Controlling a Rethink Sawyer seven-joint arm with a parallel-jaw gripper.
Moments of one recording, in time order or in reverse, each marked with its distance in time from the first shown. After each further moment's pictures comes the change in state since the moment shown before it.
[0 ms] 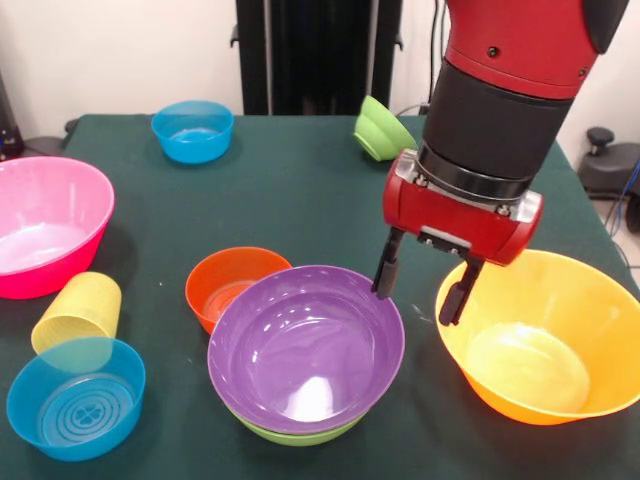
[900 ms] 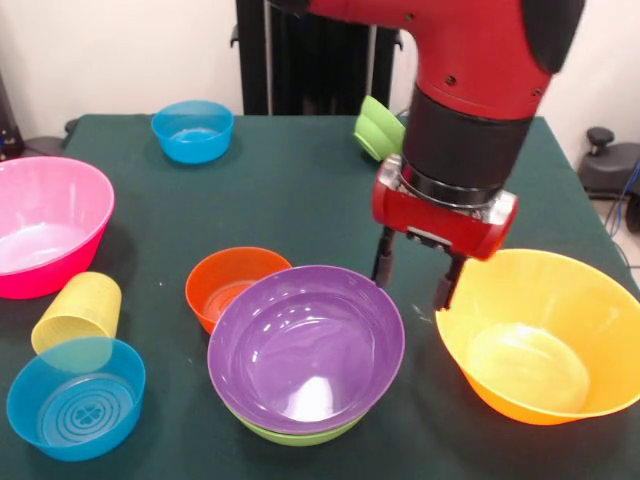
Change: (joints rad) arm -0.042 -0.014 0.063 0.104 0.027 0.014 0.000
